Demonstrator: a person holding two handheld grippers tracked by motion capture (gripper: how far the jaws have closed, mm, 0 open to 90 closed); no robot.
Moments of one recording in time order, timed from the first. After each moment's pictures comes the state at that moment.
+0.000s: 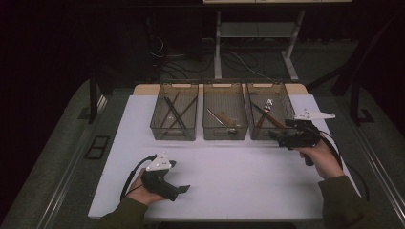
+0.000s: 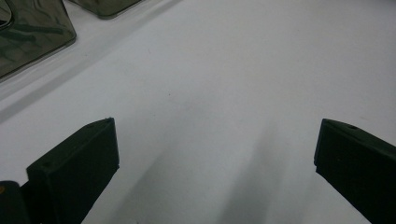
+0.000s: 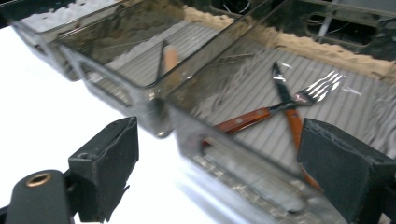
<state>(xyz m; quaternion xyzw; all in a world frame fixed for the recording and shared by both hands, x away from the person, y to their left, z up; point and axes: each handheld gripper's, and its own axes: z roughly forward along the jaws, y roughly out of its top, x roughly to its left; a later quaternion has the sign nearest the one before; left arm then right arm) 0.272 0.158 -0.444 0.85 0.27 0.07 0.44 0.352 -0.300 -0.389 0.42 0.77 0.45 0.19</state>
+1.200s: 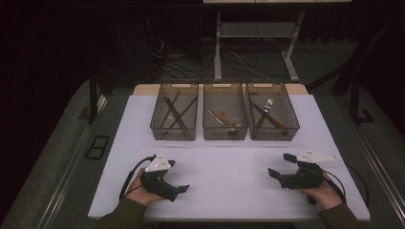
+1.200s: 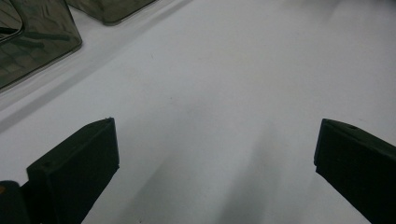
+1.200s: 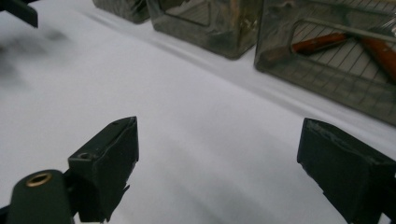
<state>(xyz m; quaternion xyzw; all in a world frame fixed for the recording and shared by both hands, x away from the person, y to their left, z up) 0.270 0.159 -0.440 0.85 0.26 0.08 0.44 0.262 -0.296 -0.438 0.40 0.78 0.46 0.15</state>
